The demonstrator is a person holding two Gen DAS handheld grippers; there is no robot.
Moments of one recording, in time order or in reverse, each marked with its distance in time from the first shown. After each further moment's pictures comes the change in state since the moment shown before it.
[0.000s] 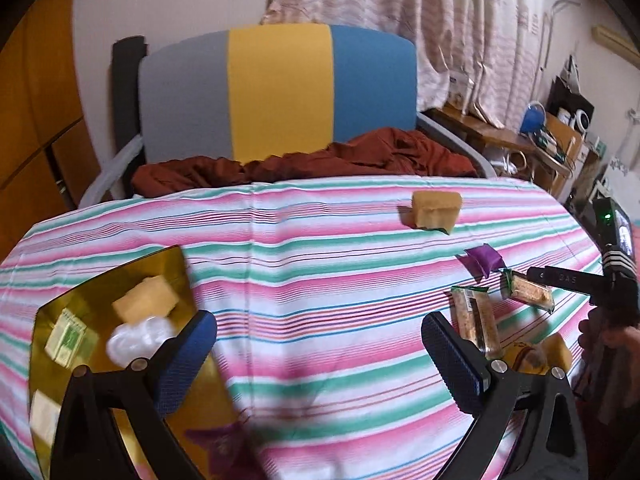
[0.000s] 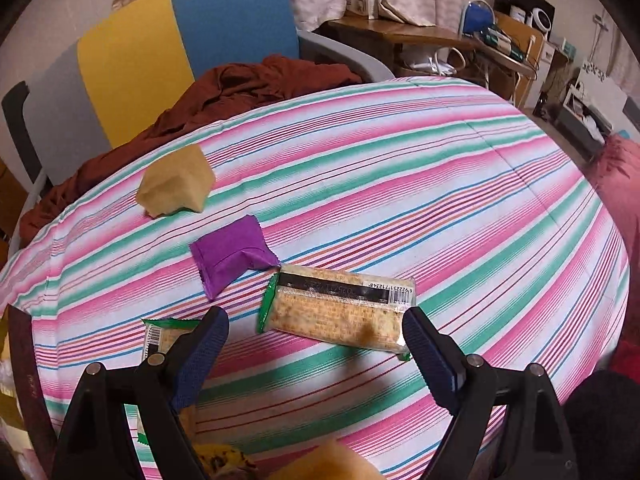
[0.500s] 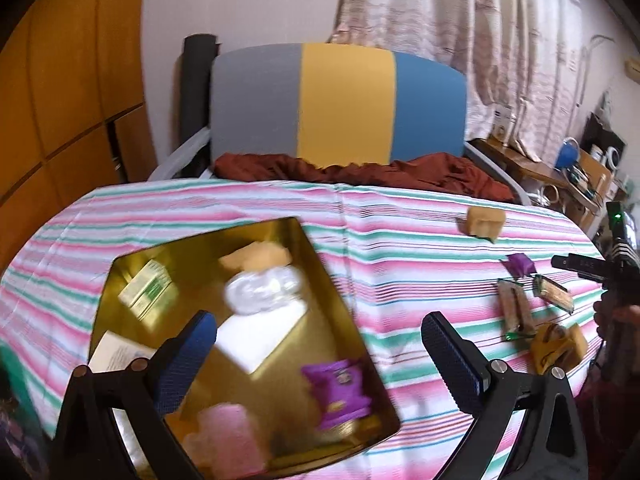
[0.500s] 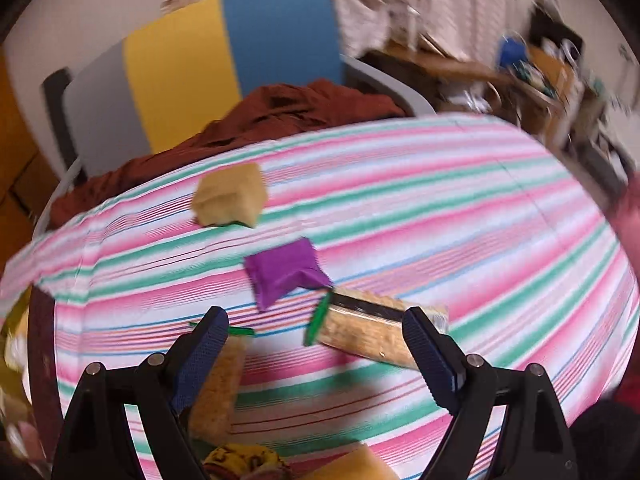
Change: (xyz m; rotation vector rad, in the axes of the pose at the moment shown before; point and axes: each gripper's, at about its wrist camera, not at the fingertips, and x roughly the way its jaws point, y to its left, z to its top) left arm -0.075 0.080 -0.056 -0.118 -0.088 0.116; right arm -0.015 0.022 0.000 -0.088 -0.081 0.077
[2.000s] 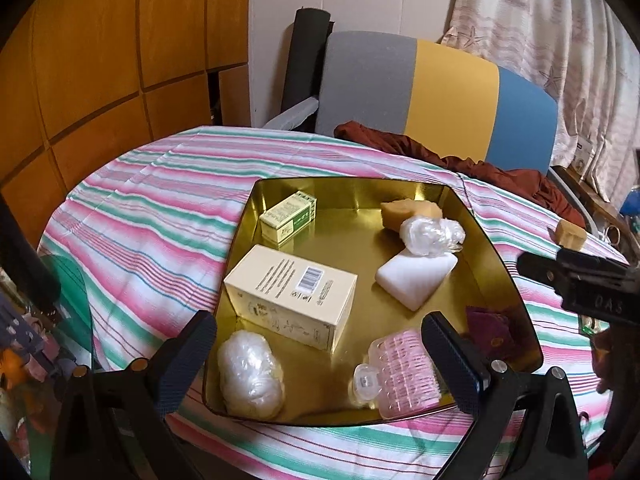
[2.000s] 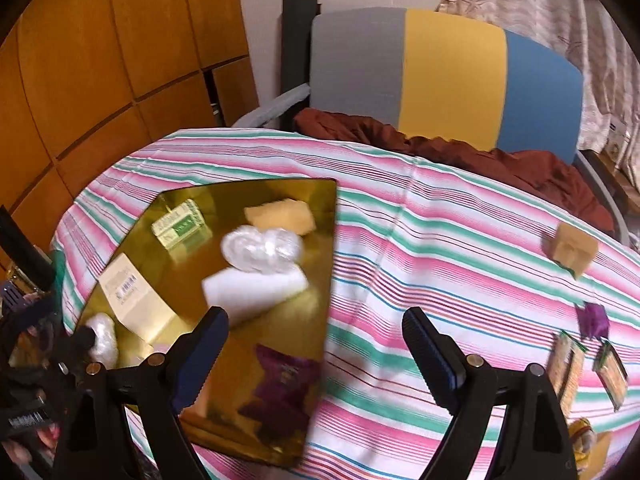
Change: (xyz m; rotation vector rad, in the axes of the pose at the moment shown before) left arm -0.031 0.129 -0.072 -0.219 0.031 0.236; right arm -0.073 0.300 -0.120 -0.572 -0.036 0.422
